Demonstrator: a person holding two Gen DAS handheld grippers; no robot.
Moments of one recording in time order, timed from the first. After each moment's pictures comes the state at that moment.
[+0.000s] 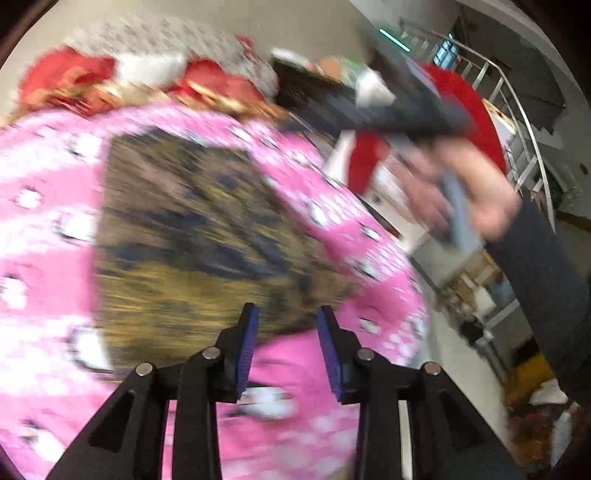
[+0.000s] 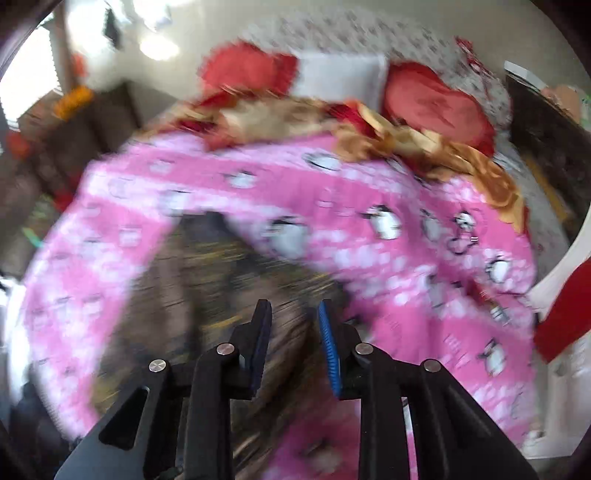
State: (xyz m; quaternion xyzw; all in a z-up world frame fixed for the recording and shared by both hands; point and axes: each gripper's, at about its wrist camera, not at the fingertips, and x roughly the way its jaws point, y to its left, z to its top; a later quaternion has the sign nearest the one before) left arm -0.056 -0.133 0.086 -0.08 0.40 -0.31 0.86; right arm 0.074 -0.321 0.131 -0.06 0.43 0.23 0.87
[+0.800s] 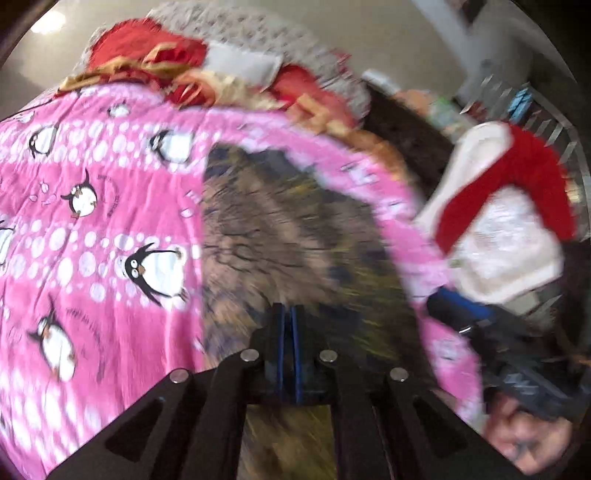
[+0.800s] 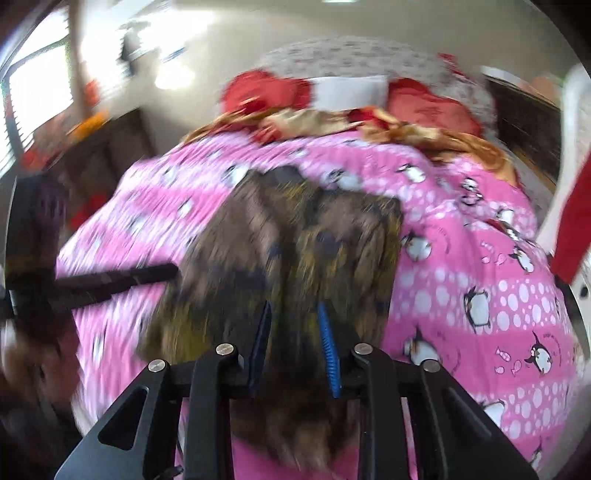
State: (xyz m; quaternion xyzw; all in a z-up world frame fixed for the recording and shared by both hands) left arm 0.063 -0.098 0.048 -0.14 0.45 -0.18 0.86; right arm -0.003 -0.279 0.088 -0.02 0.39 0.12 0.91
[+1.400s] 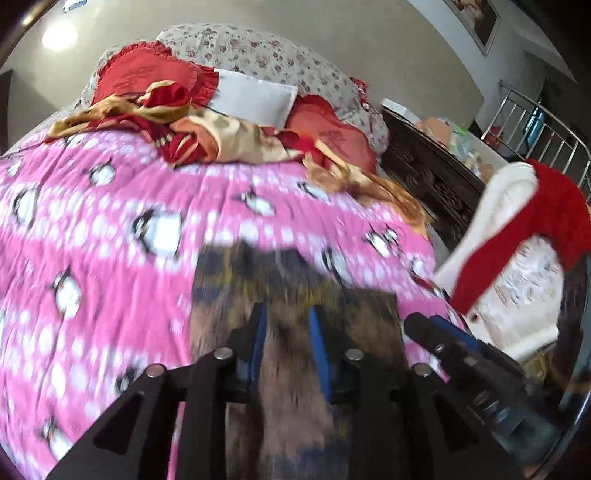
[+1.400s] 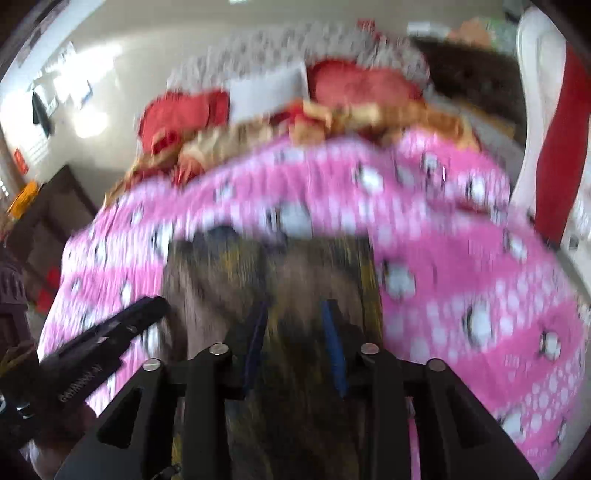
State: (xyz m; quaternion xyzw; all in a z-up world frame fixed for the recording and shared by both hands) left arm 0.138 -0.114 0.088 -0.15 0.39 -0.14 0.90; right arm 0.084 -0.279 0.101 0.06 0.38 0.02 0.92
